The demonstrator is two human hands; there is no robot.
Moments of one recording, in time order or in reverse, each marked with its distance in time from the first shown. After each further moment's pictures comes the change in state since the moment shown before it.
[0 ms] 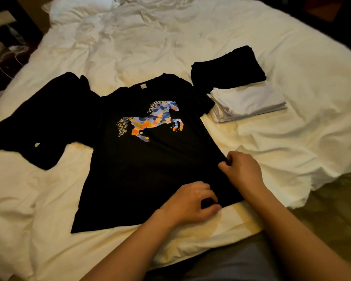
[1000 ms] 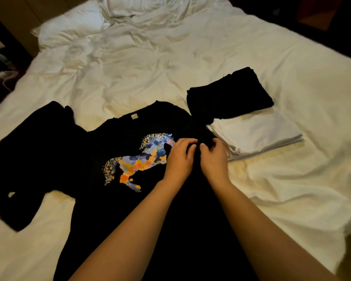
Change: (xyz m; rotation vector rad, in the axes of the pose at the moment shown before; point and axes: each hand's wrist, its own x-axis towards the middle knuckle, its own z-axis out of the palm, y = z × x) left_hand 0.187 -0.129 -0.076 -0.113 0.430 -0.409; right_hand 0.165 -0.083 0.041 0.793 0.153 0.274
